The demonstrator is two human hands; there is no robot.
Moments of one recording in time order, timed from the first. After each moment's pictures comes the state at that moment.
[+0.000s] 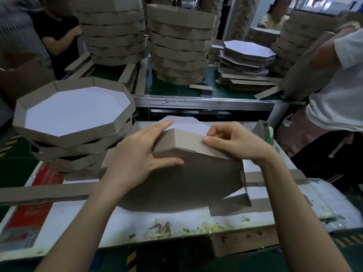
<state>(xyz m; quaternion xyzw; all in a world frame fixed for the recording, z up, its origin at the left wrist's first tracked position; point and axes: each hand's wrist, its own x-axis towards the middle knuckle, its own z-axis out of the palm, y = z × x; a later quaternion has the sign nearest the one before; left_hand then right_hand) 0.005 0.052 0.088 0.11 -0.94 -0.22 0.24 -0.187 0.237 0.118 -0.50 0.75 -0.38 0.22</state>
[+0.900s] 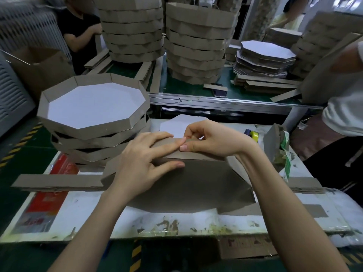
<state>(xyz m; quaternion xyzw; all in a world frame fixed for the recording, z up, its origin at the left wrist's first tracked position) 0.029 0.051 0.069 0.09 -0.92 -0.21 0.32 -0.153 0.167 0.126 -0.58 0.74 -0.25 0.23</state>
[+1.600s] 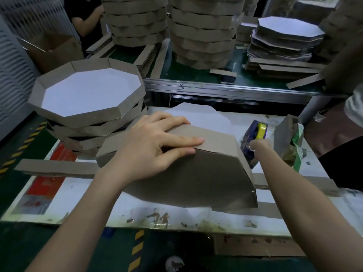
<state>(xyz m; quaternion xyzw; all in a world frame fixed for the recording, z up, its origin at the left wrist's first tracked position) -0.027 0.083 0.096 0.02 -0.96 -0.17 0.24 -0.374 0.234 -0.060 0.11 0.88 -0.41 0.23</state>
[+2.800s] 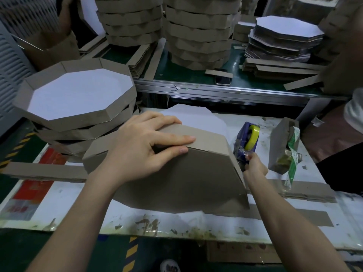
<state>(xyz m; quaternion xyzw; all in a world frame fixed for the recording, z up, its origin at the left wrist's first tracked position) -0.055 0.085 0.094 0.05 -0.95 -0.14 0.27 -0.349 0.253 -0.103 0.31 0.62 -0.70 0.13</state>
